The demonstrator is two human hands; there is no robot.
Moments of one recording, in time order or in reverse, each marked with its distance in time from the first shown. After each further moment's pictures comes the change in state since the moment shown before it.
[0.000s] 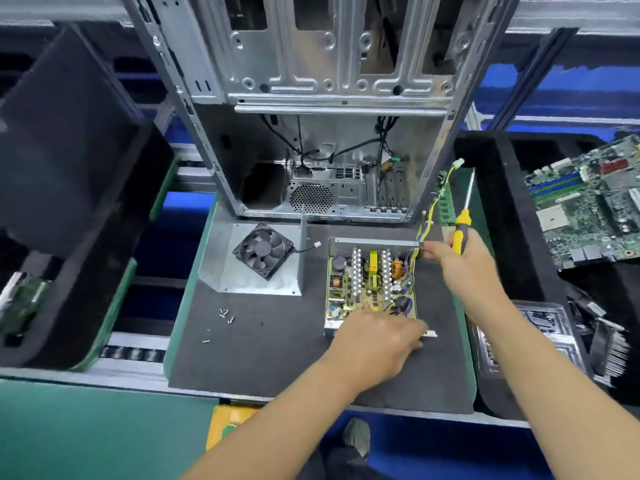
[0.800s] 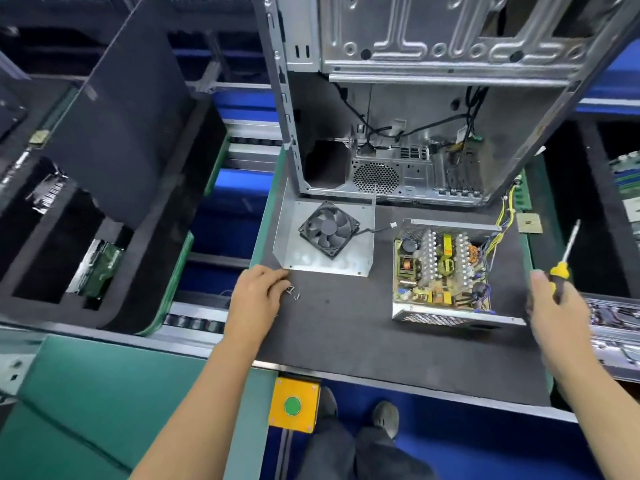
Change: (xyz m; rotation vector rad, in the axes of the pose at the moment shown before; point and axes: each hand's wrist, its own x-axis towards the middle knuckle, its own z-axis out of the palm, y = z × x) left_hand -0.167 -0.166 -0.057 -0.135 0.207 -0.868; right_hand -0.045 0.081 0.007 -0.014 0.252 0.100
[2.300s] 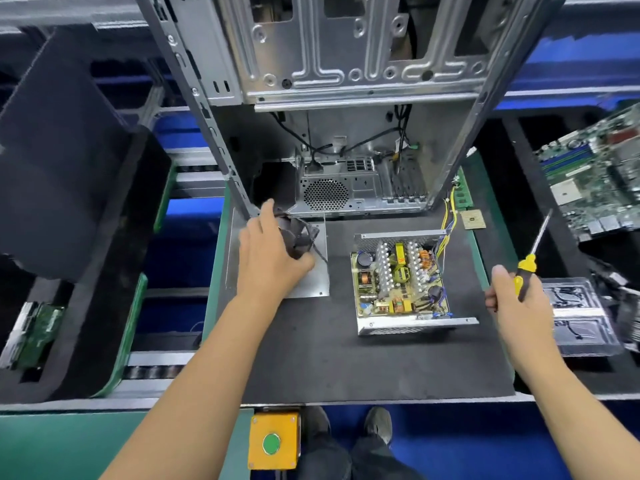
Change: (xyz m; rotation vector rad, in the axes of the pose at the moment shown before) left_hand 0.088 0.106 0.012 0.019 -0.030 0.033; right_hand -0.025 -0.029 -0.011 0.184 0.040 -0.022
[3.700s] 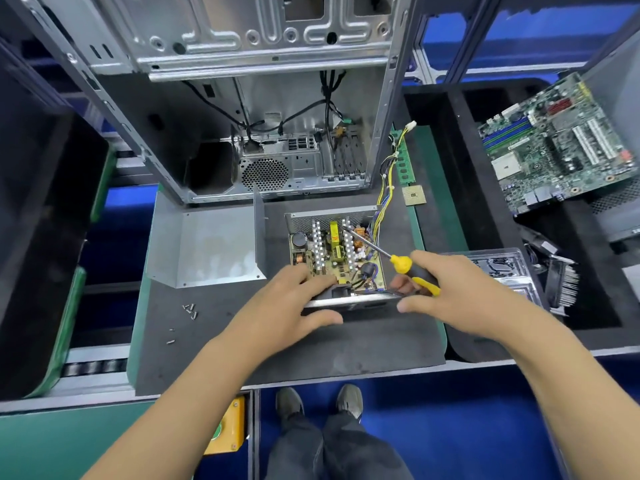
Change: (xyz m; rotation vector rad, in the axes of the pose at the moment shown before) left_hand -0.087 0.060 0.044 0.042 -0.498 0.537; right_hand 0.006 -0.055 -0.048 -0.592 -0.859 -0.285
